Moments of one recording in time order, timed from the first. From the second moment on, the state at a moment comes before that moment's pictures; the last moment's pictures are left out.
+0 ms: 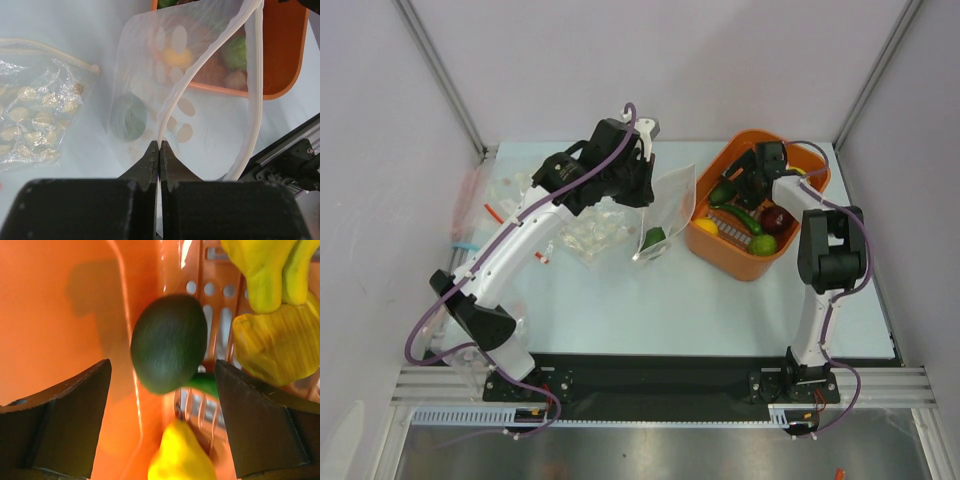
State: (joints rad) left arm -0.73 1.65 1.96 -1.00 -0.02 -0.34; right arm 0.10 2.00 1.50 -0.27 -0.10 0.92
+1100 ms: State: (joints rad) left arm -0.73 1.65 1.97 -1.01 -0.02 -0.33; right arm 0.10 2.02 1.61 -0.37 -0.12 0.82
